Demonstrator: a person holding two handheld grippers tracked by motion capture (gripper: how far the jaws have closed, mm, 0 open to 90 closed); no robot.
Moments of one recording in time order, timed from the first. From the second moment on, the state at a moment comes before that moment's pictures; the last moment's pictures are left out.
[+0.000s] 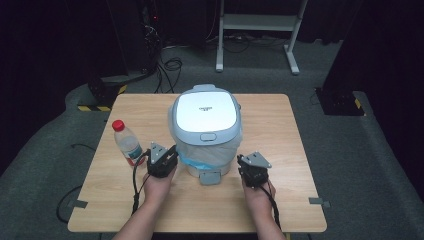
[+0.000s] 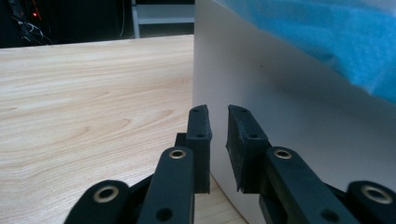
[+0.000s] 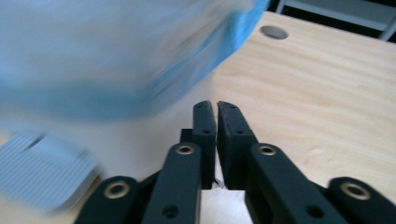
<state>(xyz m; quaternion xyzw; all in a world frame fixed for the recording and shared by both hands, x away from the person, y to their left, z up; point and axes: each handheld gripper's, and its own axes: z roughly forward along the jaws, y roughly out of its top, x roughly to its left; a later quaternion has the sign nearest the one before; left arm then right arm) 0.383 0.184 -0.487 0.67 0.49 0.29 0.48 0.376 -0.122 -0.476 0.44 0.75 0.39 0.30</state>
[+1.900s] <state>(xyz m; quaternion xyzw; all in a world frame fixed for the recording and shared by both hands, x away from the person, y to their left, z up) 0.309 0.281 -0.528 0.78 0.47 0.20 0.35 0.342 -0.048 -0.507 0.35 0.82 0.43 0.19</state>
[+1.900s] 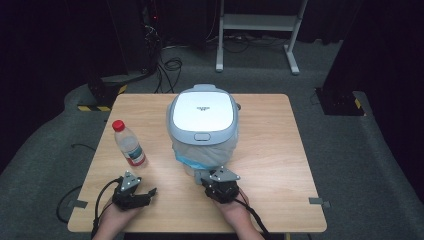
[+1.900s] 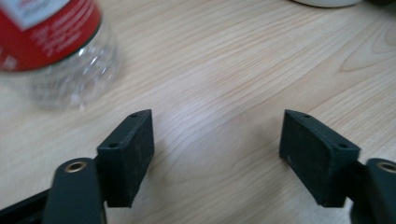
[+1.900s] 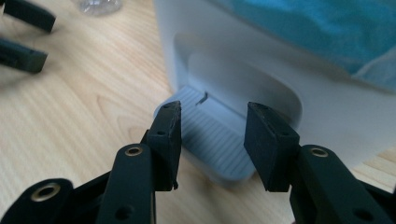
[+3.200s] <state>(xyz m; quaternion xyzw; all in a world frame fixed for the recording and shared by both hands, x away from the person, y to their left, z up) 0.309 0.280 -0.528 0.79 0.46 0.20 0.35 0.354 -0.026 -0.506 0.40 0.84 0.32 0.16</state>
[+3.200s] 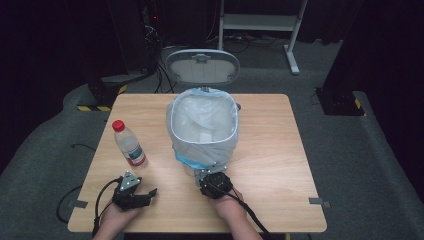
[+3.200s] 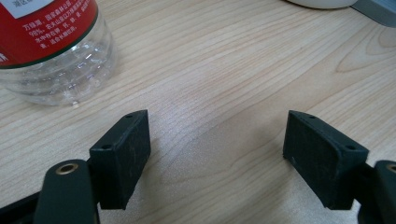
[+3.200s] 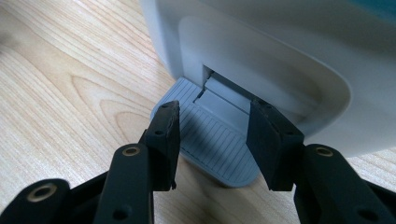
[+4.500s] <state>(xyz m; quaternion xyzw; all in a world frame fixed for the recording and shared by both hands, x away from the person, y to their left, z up) 0.313 0.345 -0.495 0.72 0.50 0.25 0.41 0.346 -0.031 -0.515 0.39 0.83 0.36 0.18</state>
